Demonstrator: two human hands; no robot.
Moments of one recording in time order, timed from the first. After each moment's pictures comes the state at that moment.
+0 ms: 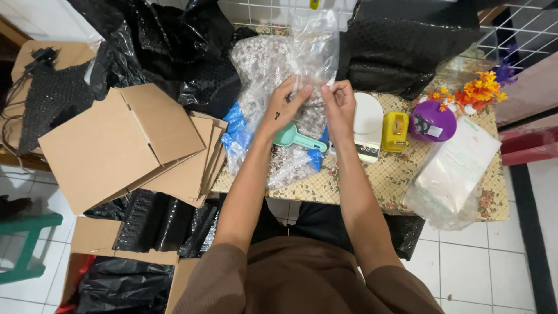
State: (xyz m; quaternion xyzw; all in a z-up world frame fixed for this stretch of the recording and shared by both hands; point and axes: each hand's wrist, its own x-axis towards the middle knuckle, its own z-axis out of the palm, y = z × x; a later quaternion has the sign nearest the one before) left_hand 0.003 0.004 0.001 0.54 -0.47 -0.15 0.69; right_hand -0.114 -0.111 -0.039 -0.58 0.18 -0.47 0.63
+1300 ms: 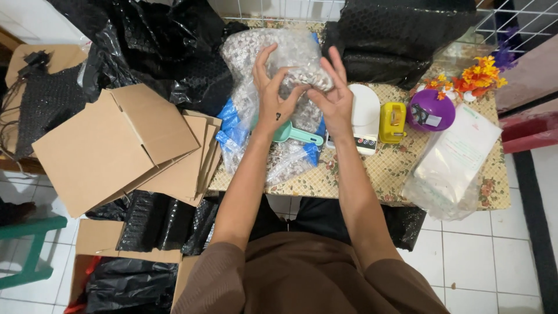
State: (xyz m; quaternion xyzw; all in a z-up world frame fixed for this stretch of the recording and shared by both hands) left_hand -0.003 -0.003 -0.003 0.60 -0.48 0.11 0.63; right_hand -0.125 -0.089 0.001 -0.61 0.06 -0.48 0.63
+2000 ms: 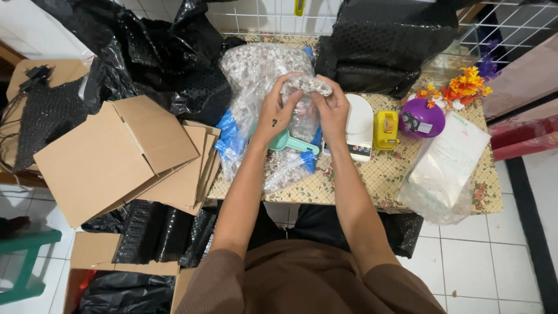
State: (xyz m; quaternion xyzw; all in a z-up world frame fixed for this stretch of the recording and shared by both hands) left_hand -0.007 0.011 0.011 0.58 -0.46 -0.19 0.65; right_hand -0.119 -0.103 -0.032 -0.63 0.17 -0.50 0.57
